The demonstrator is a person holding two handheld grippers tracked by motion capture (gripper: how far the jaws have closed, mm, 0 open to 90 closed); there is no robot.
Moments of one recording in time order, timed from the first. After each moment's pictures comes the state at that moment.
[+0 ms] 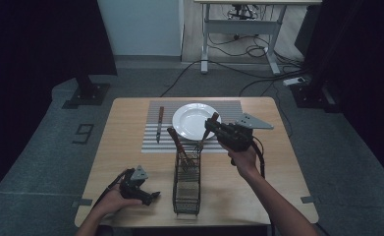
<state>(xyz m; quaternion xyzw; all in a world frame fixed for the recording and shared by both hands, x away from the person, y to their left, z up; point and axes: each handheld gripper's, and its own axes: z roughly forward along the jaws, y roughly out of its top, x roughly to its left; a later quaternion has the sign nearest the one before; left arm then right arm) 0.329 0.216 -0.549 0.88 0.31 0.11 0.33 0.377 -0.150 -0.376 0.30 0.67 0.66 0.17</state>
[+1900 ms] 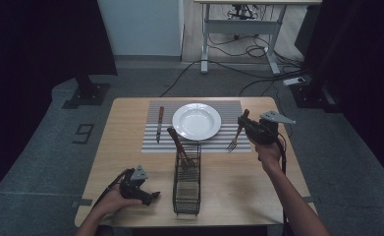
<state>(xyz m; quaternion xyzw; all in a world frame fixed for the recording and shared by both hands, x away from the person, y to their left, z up) 0.329 0.216 -0.549 0.88 0.31 0.11 0.33 0.417 -0.231 -0.411 0.43 0.67 0.56 0.24</state>
